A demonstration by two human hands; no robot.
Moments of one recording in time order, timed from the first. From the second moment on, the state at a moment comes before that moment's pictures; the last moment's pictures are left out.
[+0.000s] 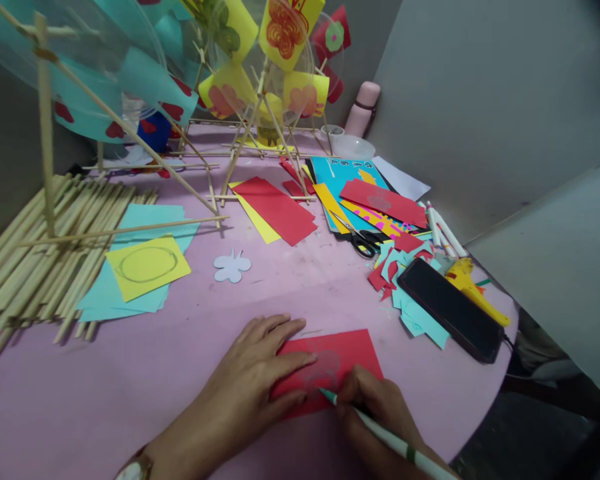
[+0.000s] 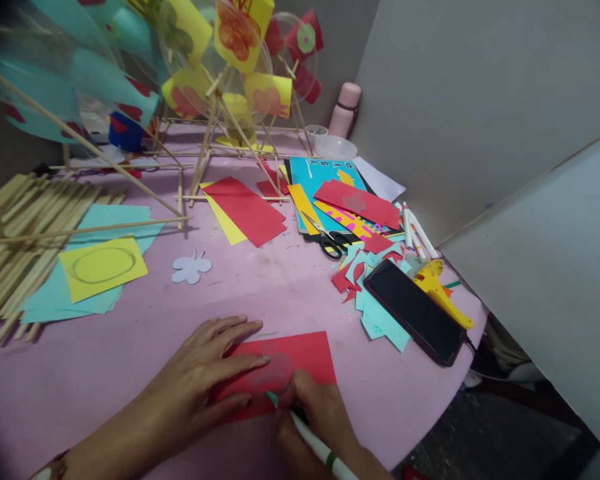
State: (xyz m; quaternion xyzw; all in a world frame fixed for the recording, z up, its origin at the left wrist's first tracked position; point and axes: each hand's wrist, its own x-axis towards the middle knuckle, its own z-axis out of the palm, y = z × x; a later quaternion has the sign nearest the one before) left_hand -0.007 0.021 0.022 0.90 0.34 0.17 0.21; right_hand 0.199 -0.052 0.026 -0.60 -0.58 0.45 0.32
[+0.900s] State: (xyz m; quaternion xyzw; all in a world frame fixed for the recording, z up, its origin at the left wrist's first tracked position) left_hand -0.006 0.022 0.021 0.90 0.34 0.17 0.21; right_hand 0.199 -0.052 0.025 -0.64 -0.59 0.41 0.28
